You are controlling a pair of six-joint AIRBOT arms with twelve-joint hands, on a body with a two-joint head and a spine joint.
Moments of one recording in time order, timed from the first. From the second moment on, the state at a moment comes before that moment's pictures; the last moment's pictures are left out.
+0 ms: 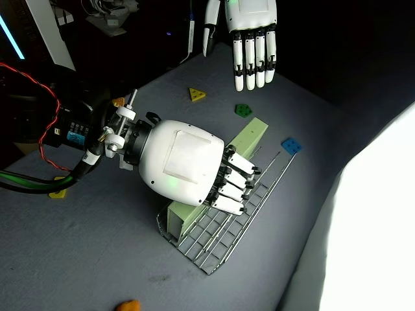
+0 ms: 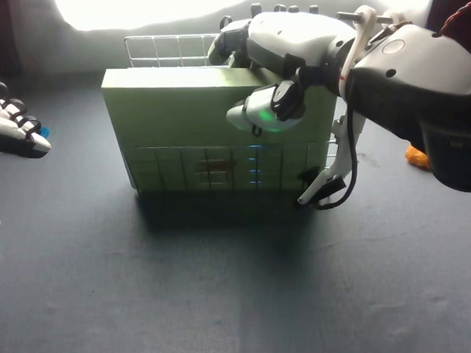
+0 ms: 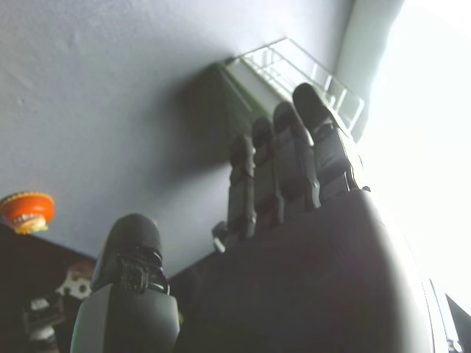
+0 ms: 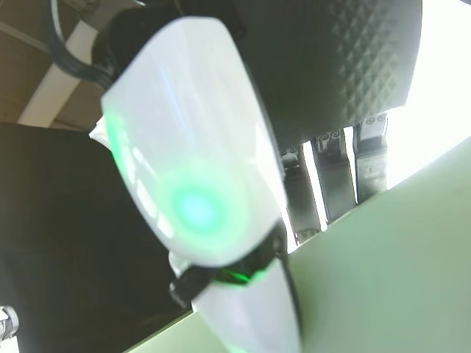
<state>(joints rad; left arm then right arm) -0.15 -0.43 0.85 3.00 -0.83 -1.54 -0.17 -1.37 1.17 1.33 0.46 -1.95</state>
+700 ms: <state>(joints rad) -0.15 -0.43 0.85 3.00 -0.83 -1.54 -0.04 -1.19 1.01 1.25 0.43 -2.01</state>
